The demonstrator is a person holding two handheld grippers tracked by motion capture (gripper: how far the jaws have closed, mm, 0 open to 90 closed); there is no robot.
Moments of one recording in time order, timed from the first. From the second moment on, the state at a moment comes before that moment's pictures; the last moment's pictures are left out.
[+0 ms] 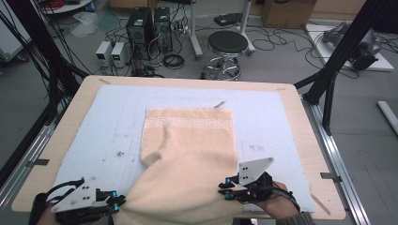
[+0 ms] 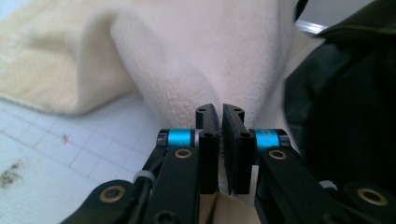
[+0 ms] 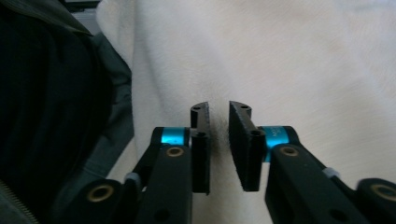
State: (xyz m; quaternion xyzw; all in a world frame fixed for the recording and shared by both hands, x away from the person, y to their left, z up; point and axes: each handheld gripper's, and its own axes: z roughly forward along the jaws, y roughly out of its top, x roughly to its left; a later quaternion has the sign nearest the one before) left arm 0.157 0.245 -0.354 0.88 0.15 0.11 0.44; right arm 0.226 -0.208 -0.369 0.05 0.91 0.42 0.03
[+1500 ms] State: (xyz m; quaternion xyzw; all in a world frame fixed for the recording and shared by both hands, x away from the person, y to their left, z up) left arm 0.217 0.249 -0.390 0.87 0.25 0.14 0.39; right arm 0.283 -0.205 -0.434 0.14 0.92 0.36 0.04
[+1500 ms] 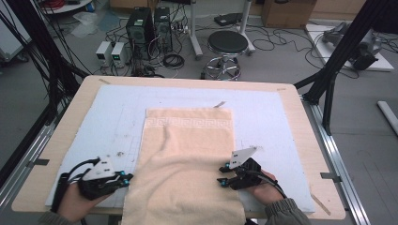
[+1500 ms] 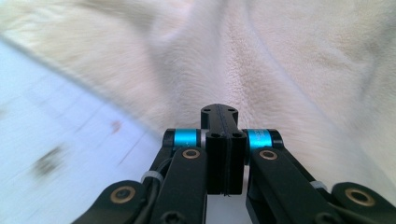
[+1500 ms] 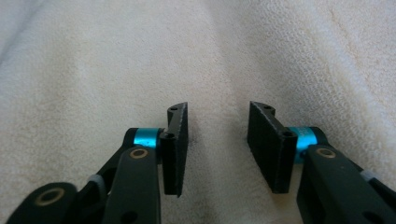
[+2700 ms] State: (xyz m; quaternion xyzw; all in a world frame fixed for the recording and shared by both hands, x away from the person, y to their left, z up) left arm 0.252 0.222 -0.418 0.88 0.25 0.11 0.40; right arm 0.259 -0.219 -0.404 0.13 0.91 0.40 0.06
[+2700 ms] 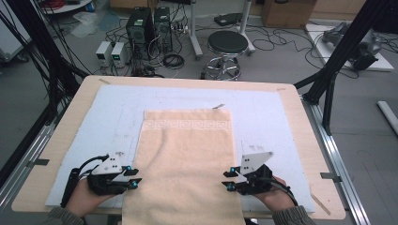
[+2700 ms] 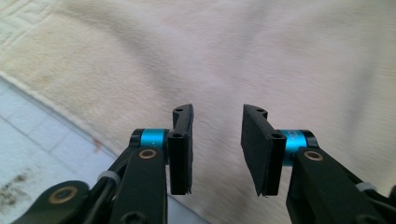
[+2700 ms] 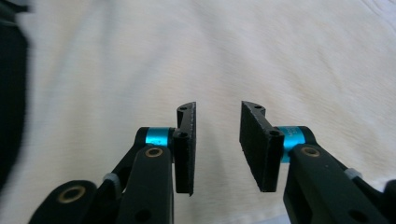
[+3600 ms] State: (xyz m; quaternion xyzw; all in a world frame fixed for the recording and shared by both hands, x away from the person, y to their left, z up) left arm 0.311 0.211 -0.433 0.85 0.33 0.16 0.37; right arm 0.331 -0.208 -0.425 0.22 0.89 0.37 0.10
